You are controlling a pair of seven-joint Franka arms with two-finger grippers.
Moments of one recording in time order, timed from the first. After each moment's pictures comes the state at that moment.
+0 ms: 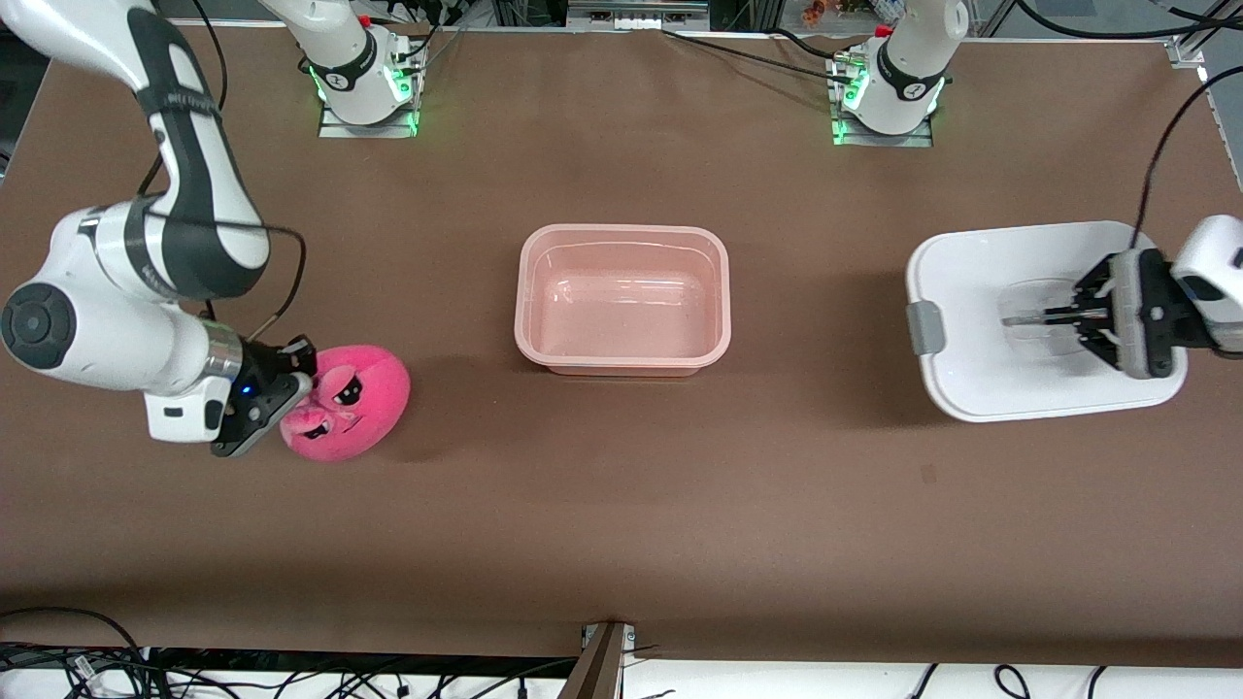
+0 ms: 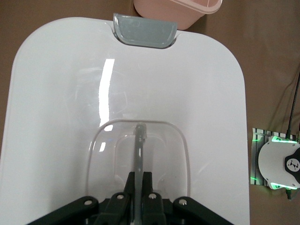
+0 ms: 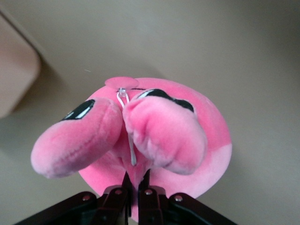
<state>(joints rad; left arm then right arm) 0.30 0.41 -0.17 -1.30 -0.16 1.38 1.54 0.00 0.46 0.19 -1.49 0.08 1.86 -0.62</state>
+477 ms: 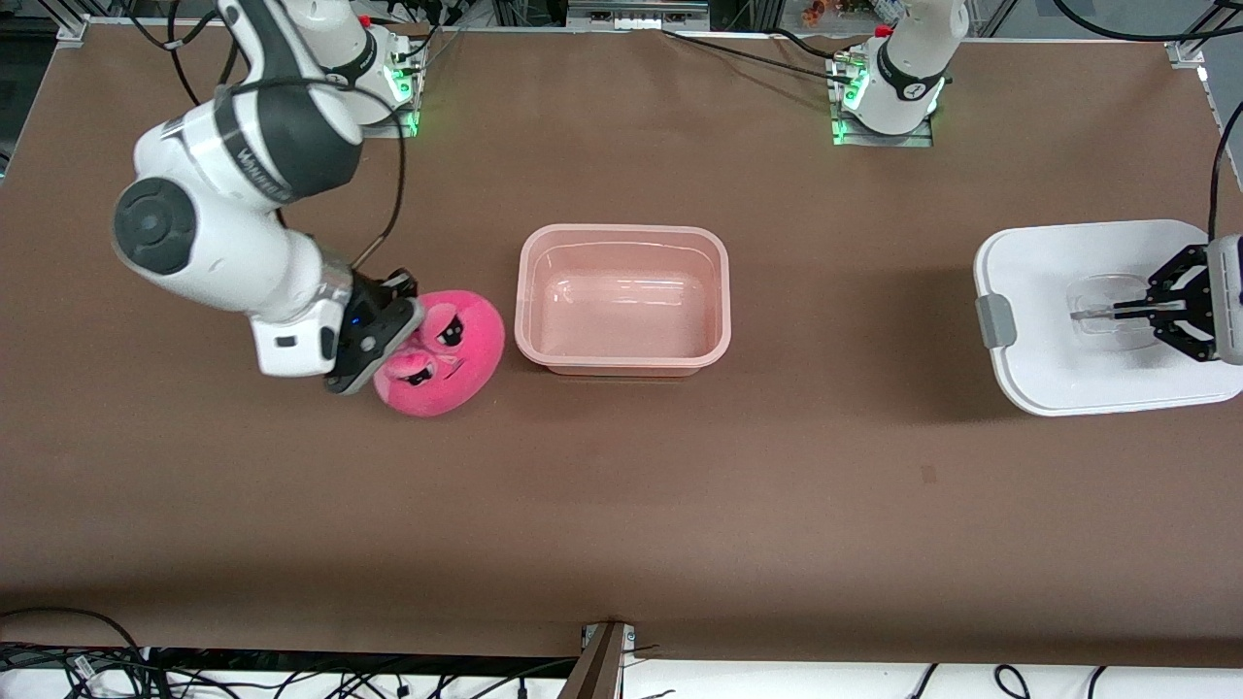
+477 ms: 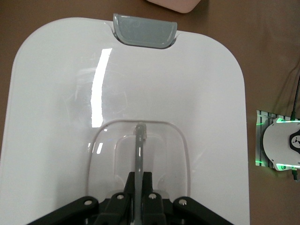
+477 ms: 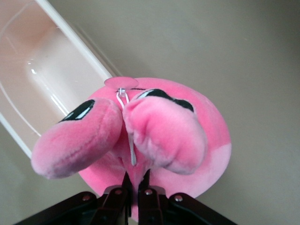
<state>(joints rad) 0.41 0.41 -0.17 -1.29 -0.14 1.38 1.64 0.08 0.38 0.35 -1.49 0.07 1.81 -0.44</state>
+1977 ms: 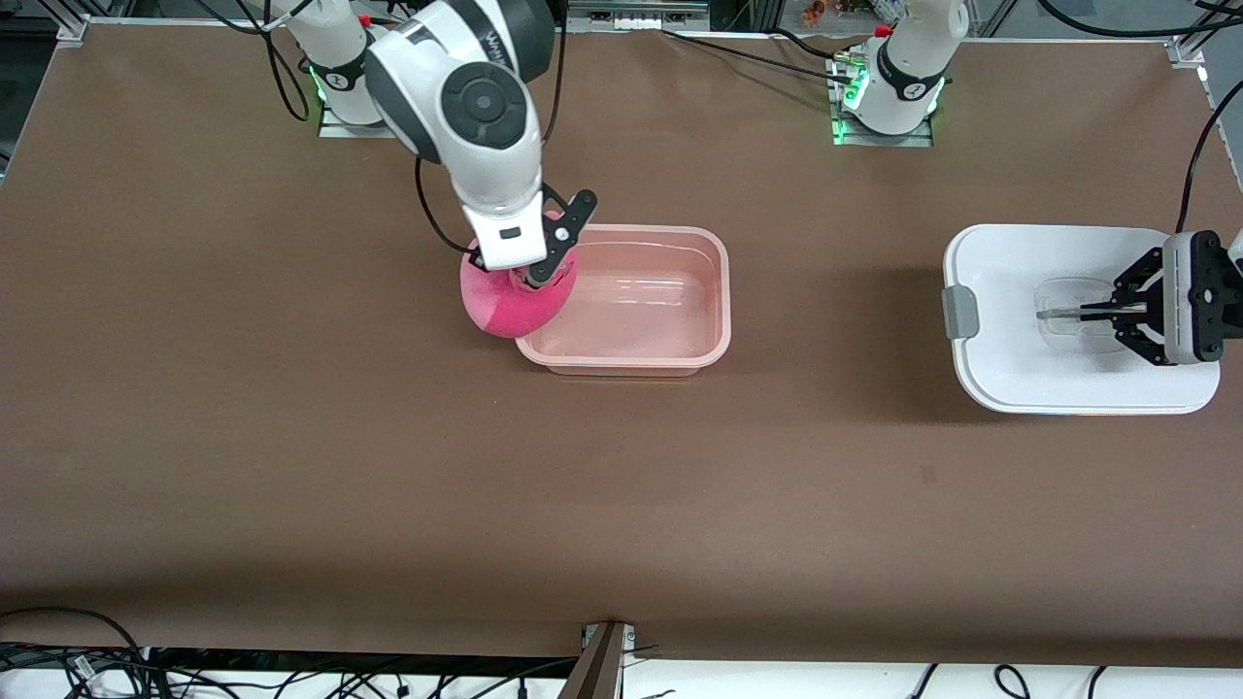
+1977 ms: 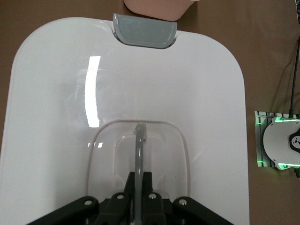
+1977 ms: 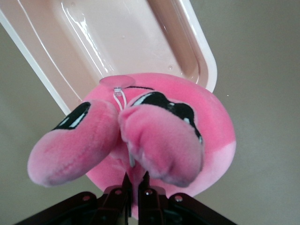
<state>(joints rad) 0.36 0.41 -0.23 -1.29 -0.13 1.38 1.64 0.40 0.38 0.36 -1.51 -0.17 1.66 -0.27</state>
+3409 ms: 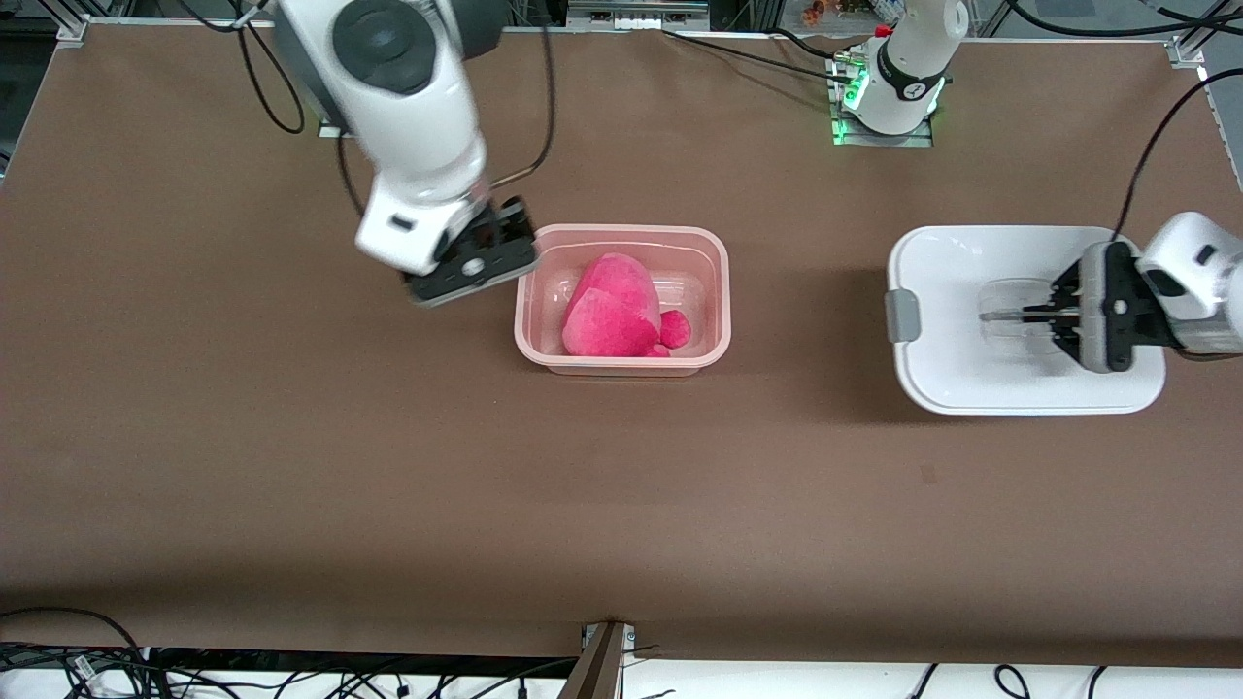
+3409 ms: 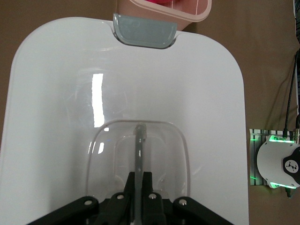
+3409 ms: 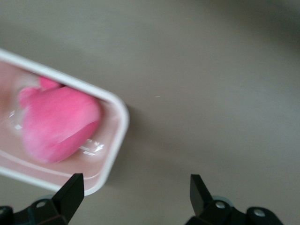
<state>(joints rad) 0.19 0.42 -0.23 -1.29 -0.13 1.38 1.45 0.28 0.40 0.32 -1.26 -0.18 1.60 0.27</state>
